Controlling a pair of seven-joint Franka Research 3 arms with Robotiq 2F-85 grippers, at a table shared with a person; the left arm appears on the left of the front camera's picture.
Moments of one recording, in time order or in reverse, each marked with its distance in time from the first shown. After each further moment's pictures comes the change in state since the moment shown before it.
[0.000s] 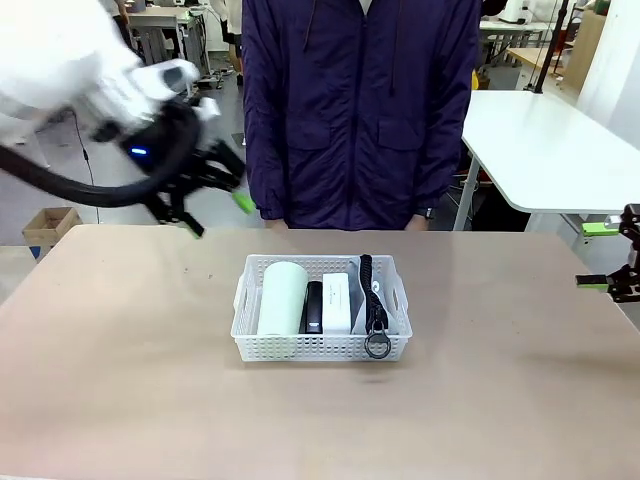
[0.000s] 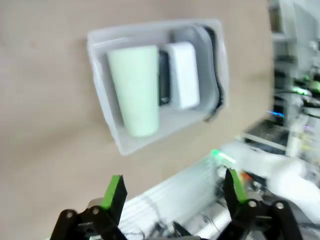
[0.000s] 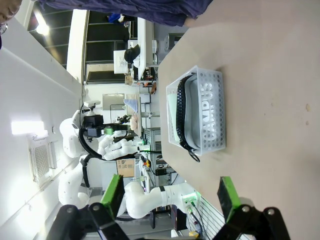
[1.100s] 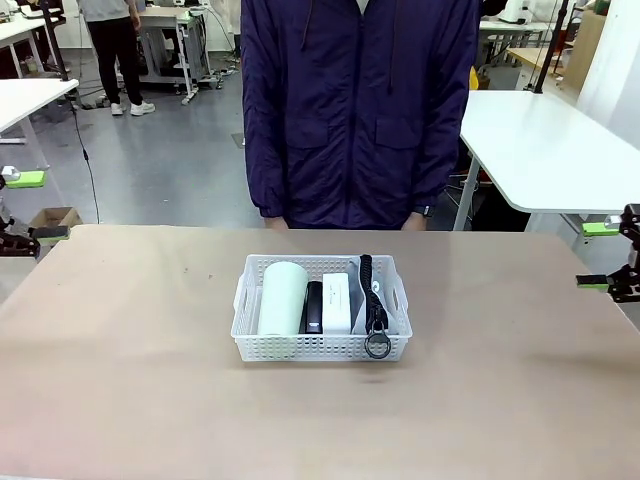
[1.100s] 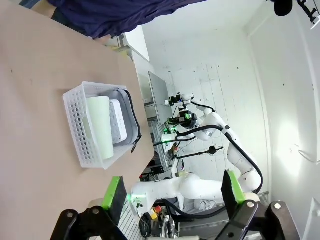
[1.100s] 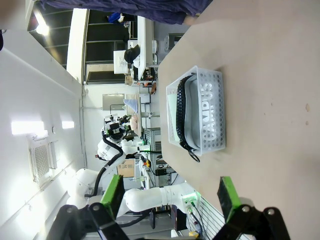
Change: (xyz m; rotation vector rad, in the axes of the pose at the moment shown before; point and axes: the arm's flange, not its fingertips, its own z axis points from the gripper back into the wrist) left arm -0.092 0.246 0.080 -0.748 -0.409 0.022; right arm 0.000 0.000 0.000 0.000 -0.001 0.000
